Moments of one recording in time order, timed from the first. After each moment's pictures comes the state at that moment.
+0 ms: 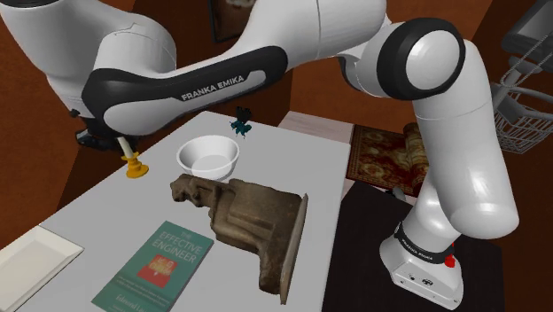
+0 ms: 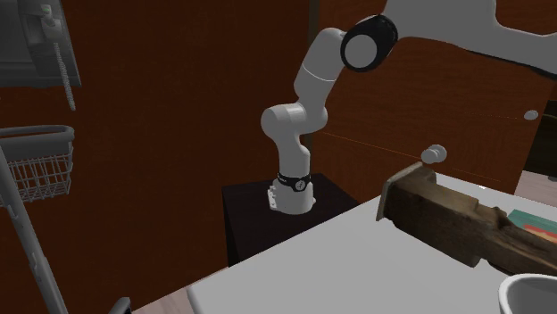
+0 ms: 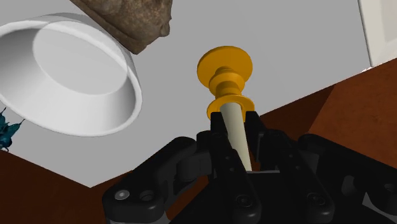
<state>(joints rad) 0.29 0.59 0.52 -1.26 -0.70 1.94 1.21</state>
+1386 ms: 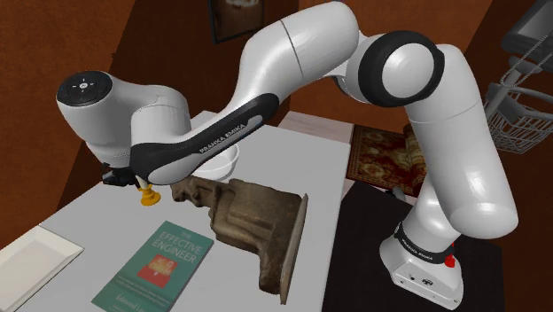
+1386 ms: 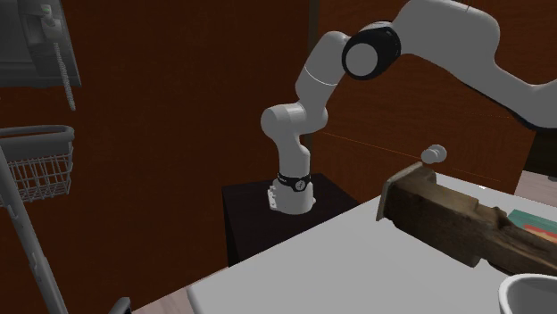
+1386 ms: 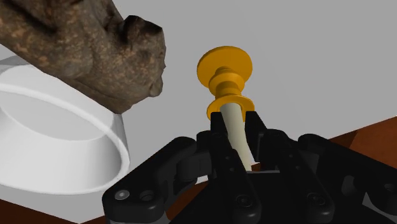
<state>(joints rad) 0.28 0.65 0.48 -1.42 -0.78 2.14 1.33</state>
